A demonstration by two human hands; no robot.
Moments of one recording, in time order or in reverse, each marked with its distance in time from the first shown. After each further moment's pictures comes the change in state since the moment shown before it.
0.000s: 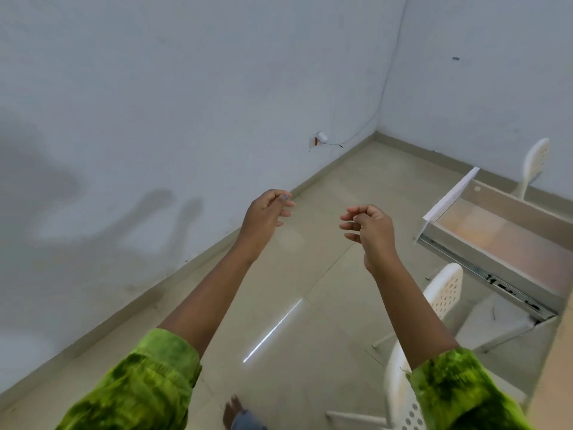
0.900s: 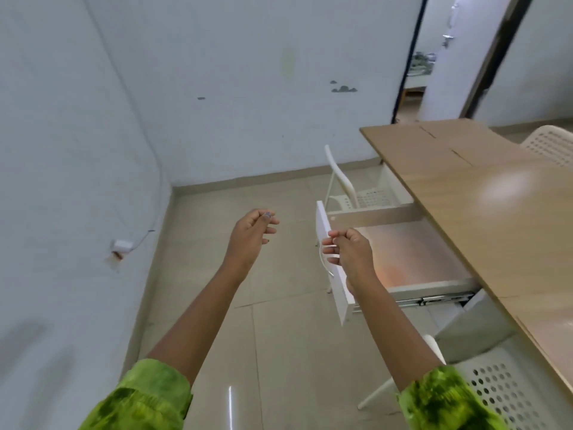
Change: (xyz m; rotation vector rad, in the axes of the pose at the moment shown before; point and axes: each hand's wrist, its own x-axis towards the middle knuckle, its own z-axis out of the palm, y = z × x) left_hand 0.408 0.040 0.276 -0.002 -0.854 0.171; right_hand 0.310 -0.056 -0.083 0.227 0.867 -0.002
